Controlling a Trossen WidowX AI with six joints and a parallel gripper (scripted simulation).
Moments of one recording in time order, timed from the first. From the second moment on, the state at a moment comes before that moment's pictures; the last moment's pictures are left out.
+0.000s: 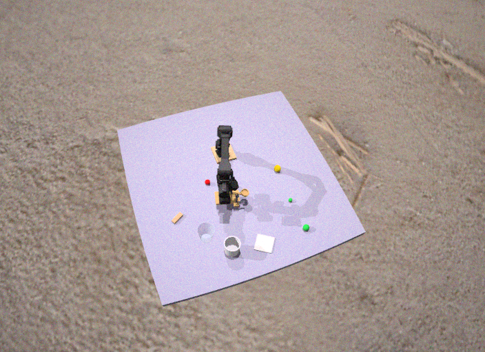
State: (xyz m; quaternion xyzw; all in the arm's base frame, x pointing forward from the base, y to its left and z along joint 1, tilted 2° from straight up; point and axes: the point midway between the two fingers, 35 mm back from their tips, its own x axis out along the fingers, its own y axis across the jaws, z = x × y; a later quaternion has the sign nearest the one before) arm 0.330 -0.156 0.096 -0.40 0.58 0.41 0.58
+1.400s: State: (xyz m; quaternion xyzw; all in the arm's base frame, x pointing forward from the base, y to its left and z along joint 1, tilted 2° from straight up) arm 0.335 -0.158 0.057 -0.40 0.57 0.41 0.58
